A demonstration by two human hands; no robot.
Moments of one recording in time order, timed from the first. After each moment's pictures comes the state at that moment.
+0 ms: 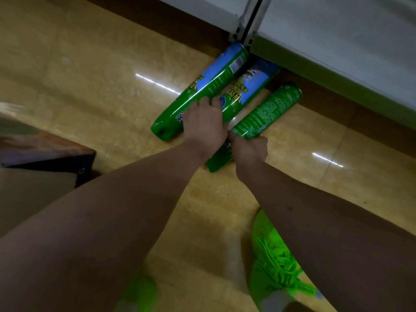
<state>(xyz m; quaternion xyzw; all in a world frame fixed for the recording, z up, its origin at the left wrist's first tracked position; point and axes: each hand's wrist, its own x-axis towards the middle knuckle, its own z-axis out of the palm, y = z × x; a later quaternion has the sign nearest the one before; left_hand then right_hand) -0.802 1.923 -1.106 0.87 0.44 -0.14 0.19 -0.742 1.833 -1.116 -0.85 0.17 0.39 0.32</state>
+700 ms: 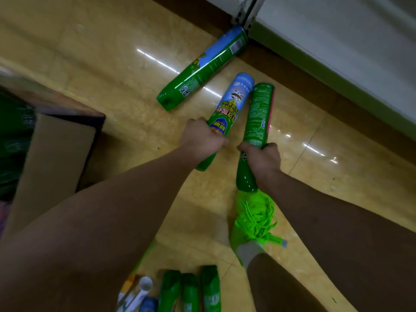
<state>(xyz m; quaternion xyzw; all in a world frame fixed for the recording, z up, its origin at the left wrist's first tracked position) -0.846 1.858 -1.033 0.60 0.63 -0.18 0.46 -0.738 1.747 -1.027 -0.87 0.07 0.44 0.19</state>
